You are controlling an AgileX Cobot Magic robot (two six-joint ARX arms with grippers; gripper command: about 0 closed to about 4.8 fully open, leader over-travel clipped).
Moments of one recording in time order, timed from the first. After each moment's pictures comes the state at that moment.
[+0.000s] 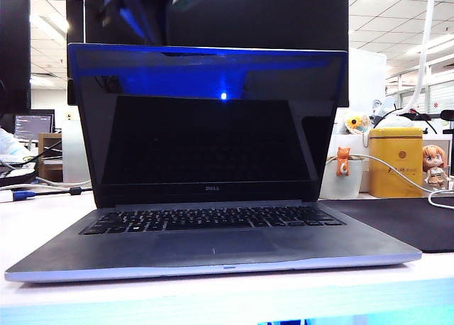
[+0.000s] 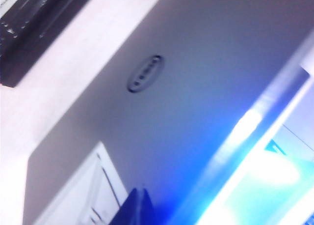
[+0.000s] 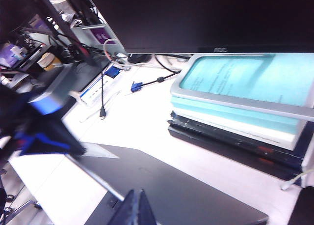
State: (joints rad) left arm -0.53 1.82 1.97 -1.34 0.21 0.21; right arm -0.05 1.31 1.34 -0.49 -0.96 0.08
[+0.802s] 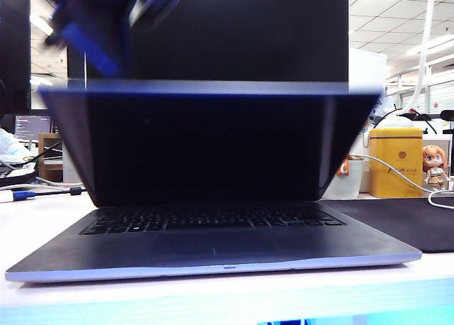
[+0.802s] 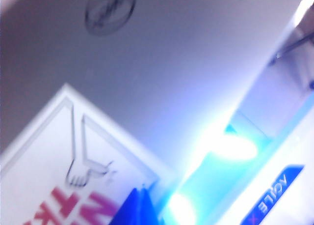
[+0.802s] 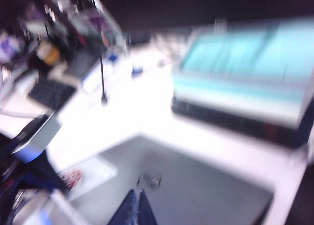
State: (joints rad) left arm -0.53 1.47 1.32 -1.06 0.35 0.14; right arm -0.05 1.31 1.34 -0.60 -0.96 0.04
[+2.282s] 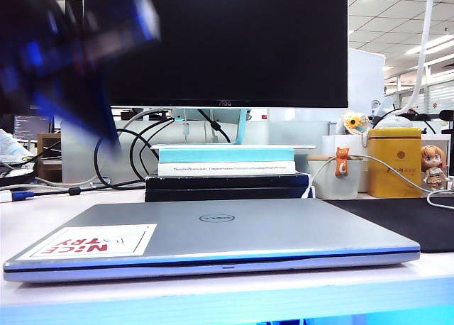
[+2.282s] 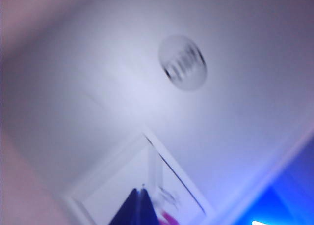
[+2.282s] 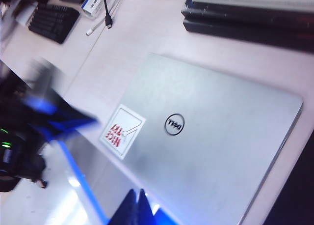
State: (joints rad) left arm -0.73 1.13 0.77 -0.47 -0.07 -0.11; right arm -0.05 1.30 1.34 -1.06 -0.96 -0.28
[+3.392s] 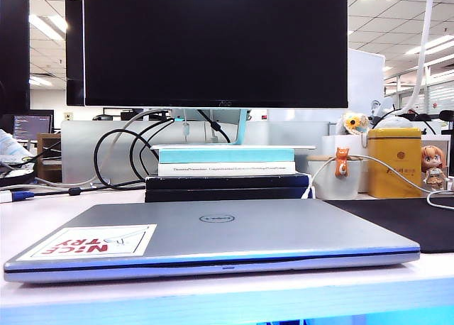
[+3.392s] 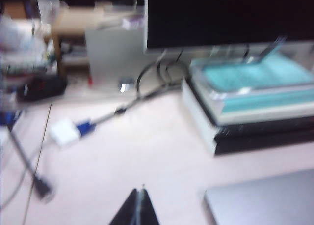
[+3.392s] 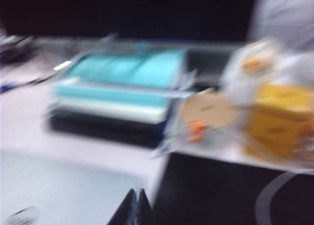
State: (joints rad) left arm 0.05 0.38 0.46 -0.21 0.18 0.00; right arm -0.04 0.69 0.70 -0.20 -0.42 -0.03
